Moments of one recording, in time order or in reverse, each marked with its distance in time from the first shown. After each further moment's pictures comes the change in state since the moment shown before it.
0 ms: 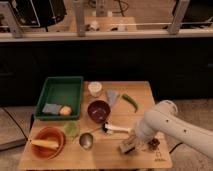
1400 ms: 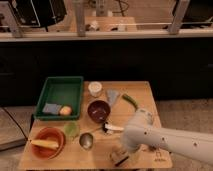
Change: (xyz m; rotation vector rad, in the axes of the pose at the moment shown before) arm -0.052 0.017 0.034 -0.073 0.110 -0.089
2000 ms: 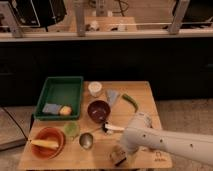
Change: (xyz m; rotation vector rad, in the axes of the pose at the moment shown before) arm 0.004 -0.001 0.028 -0.004 -0.026 0.085
